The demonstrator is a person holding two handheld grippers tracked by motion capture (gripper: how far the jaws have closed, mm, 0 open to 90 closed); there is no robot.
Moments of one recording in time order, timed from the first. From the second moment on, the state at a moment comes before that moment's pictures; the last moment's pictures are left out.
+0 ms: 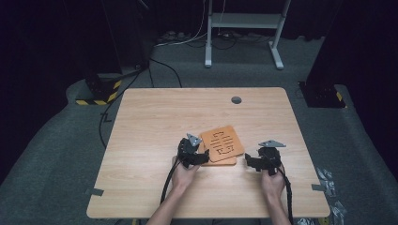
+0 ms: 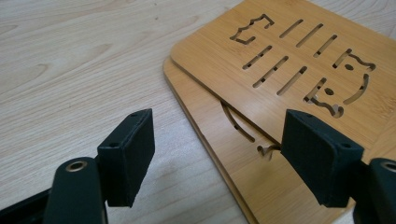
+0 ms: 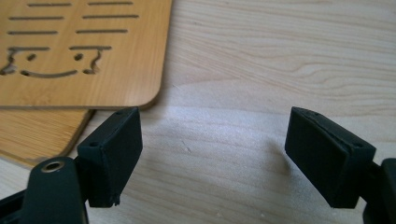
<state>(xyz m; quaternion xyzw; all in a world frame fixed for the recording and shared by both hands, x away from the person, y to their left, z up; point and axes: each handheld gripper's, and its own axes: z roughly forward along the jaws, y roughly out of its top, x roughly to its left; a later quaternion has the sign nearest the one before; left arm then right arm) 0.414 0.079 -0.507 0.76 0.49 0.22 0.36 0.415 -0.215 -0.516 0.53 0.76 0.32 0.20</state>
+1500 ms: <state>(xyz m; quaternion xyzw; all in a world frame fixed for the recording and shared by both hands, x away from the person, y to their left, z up) 0.409 0.100 -0.498 0.74 0.51 0.21 0.39 0.449 -0.208 -0.522 0.53 0.76 0.33 0.19</state>
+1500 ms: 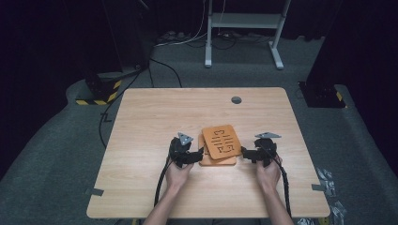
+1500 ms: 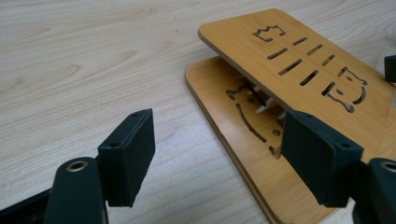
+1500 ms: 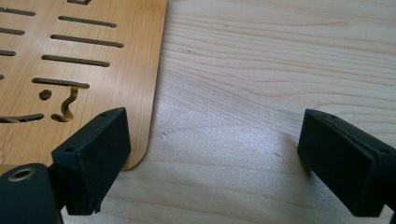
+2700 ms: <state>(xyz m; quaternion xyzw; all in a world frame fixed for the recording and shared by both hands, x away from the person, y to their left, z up) 0.437 0.060 -0.504 0.76 0.50 0.14 0.39 0.448 -0.209 -0.523 0.53 0.75 0.34 0.19</state>
